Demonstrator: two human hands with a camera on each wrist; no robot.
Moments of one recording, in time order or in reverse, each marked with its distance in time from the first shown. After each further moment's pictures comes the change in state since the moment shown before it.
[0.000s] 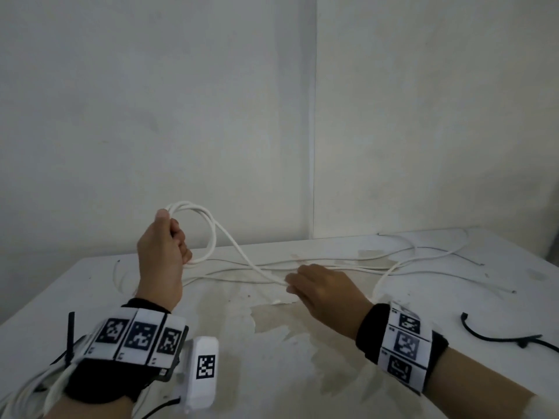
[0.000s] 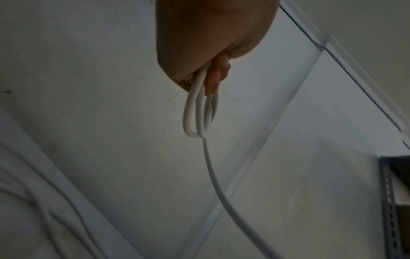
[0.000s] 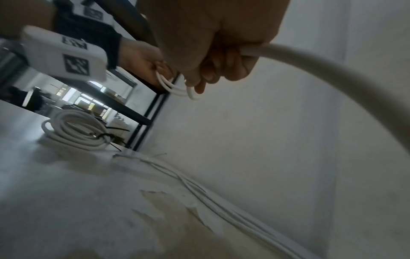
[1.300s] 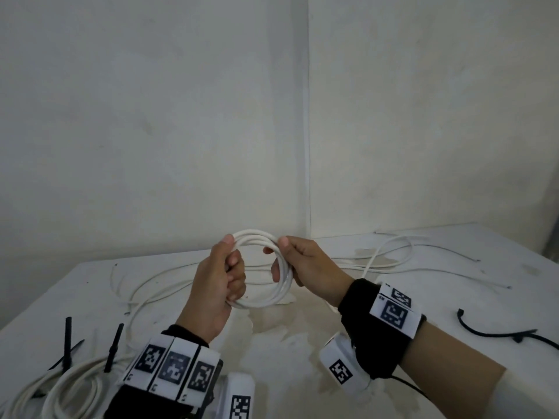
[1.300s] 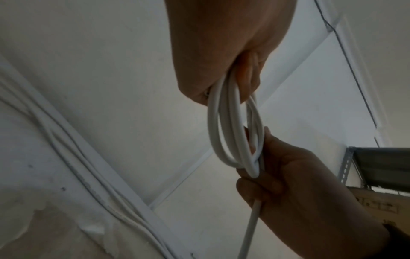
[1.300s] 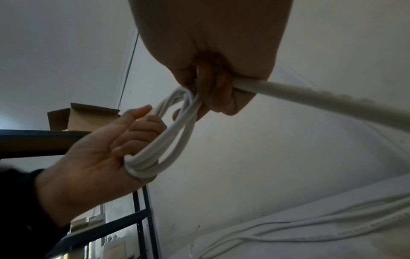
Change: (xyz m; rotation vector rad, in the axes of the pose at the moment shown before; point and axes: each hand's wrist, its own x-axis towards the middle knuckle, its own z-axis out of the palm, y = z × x) left_hand -0.053 -0.018 0.029 -0.035 -0.383 -0.291; right_hand 0.049 -0.015 -0.028 1.122 -0.198 0.728
